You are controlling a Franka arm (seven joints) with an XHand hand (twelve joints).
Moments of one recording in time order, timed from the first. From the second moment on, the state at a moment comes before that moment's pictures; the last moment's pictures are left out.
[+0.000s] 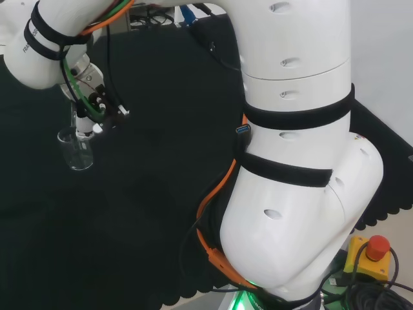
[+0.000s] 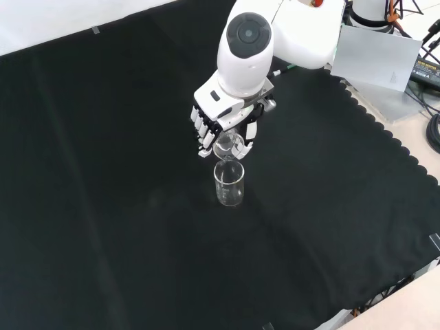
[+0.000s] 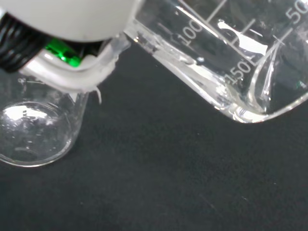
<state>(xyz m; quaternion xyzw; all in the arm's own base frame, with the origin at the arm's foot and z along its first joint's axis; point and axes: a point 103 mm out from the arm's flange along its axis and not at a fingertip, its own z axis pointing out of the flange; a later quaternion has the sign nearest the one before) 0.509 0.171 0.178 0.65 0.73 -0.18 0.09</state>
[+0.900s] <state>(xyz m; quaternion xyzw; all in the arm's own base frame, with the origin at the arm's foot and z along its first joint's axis) 0.507 0.177 0.180 0.65 0.72 -0.23 0.11</state>
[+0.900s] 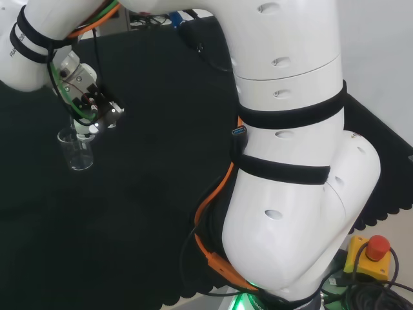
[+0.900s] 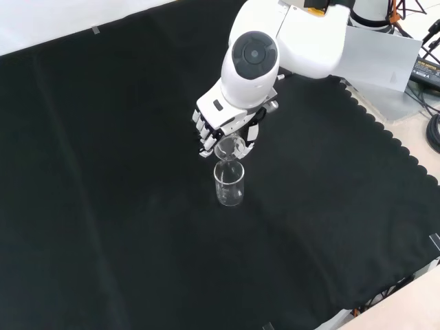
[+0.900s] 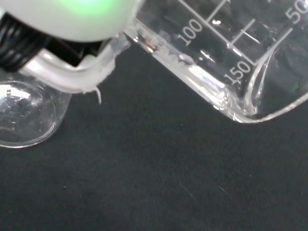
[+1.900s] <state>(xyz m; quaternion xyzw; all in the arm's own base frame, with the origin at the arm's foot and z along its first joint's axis) 0.504 0.185 0.183 0.64 0.71 -0.25 0.13</state>
